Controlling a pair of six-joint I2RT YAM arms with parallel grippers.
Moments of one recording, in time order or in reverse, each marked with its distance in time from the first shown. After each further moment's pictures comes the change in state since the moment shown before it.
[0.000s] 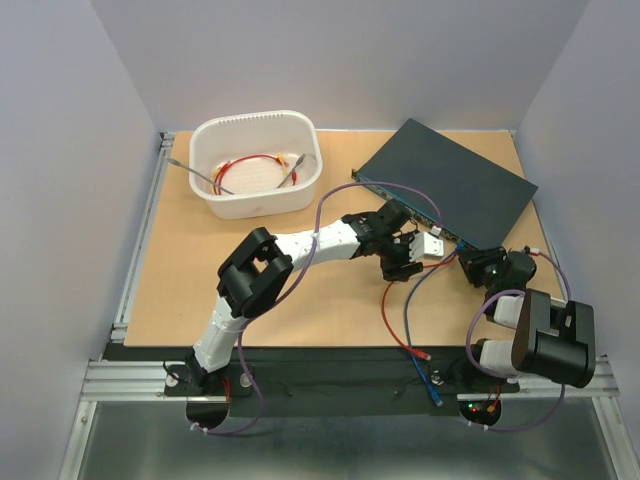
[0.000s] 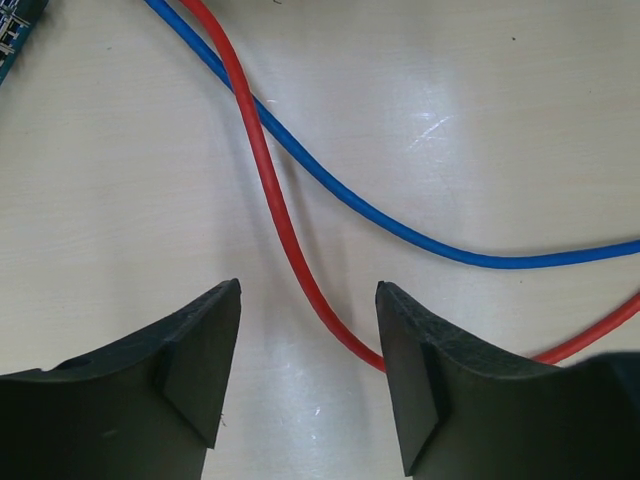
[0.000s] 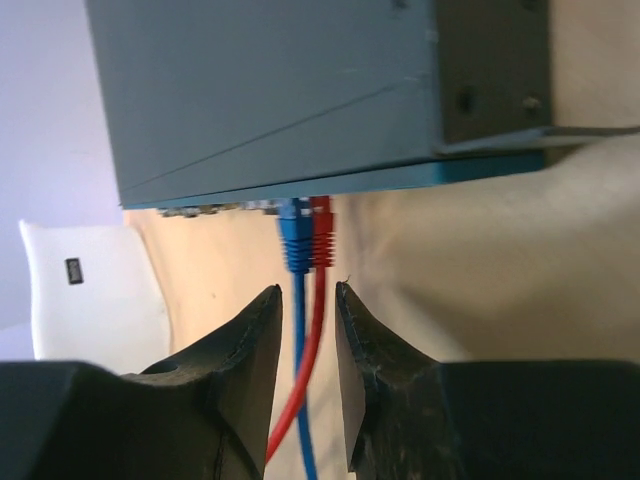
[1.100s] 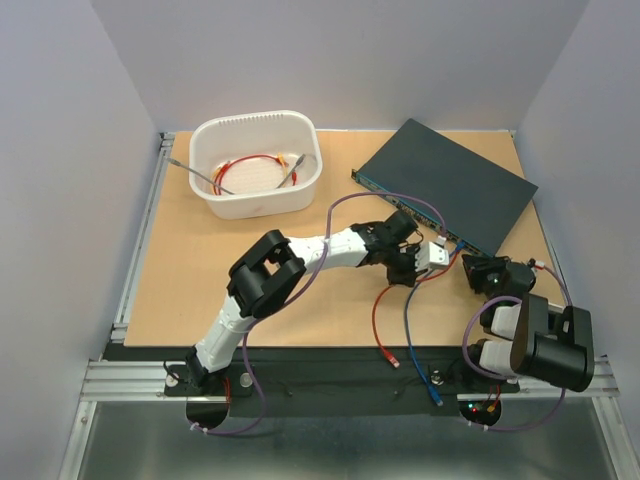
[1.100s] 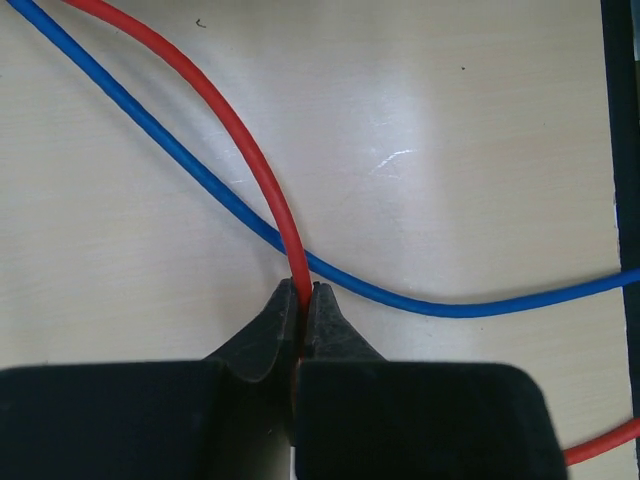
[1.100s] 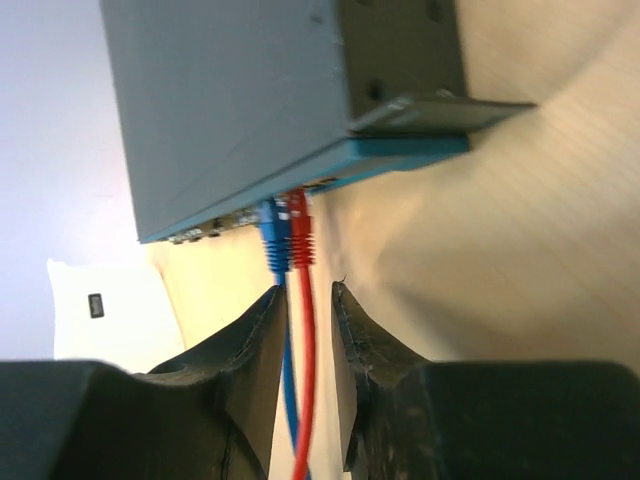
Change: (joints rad) left arm -0.035 0.069 0.002 0.052 0.066 -0.066; right arm -0.013 0.019 -0.101 0.142 0.087 0.086
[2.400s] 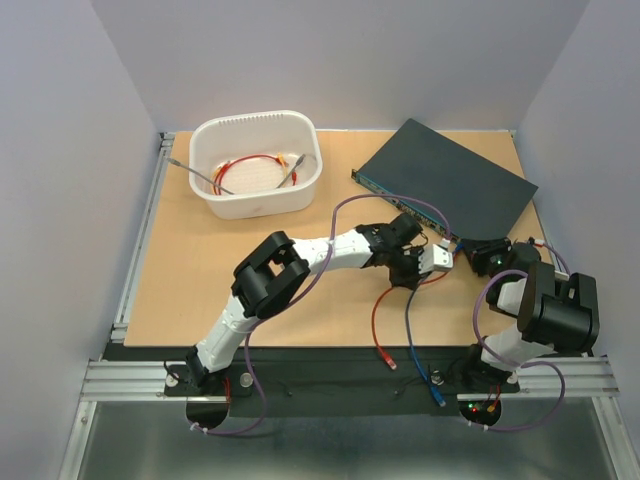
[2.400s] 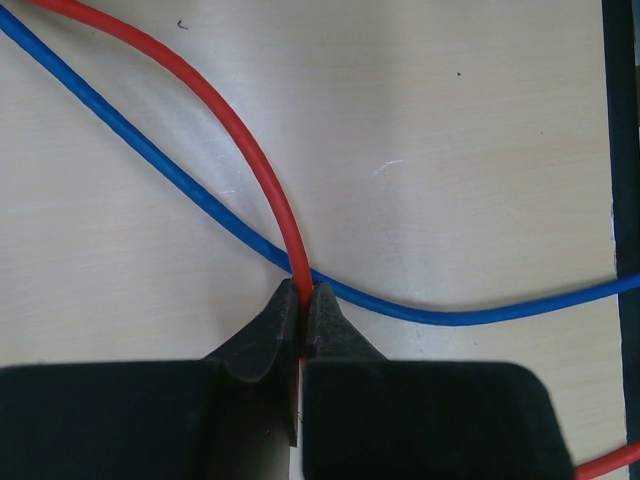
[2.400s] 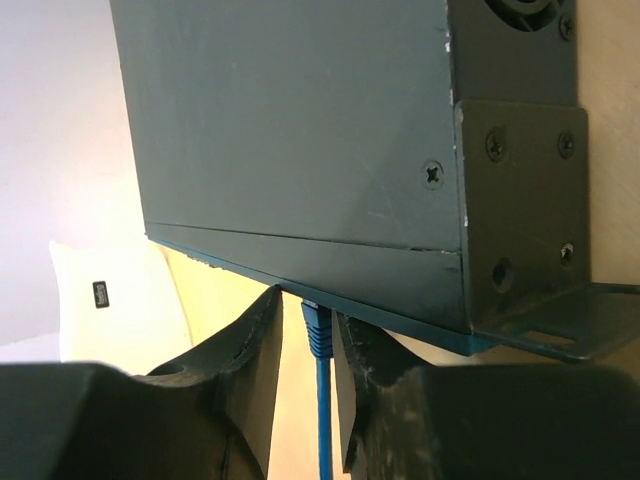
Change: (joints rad) left arm -0.018 0.027 0.032 -0.018 -0.013 -0.017; right arm -0.019 0.211 0.194 0.013 -0.085 -0.054
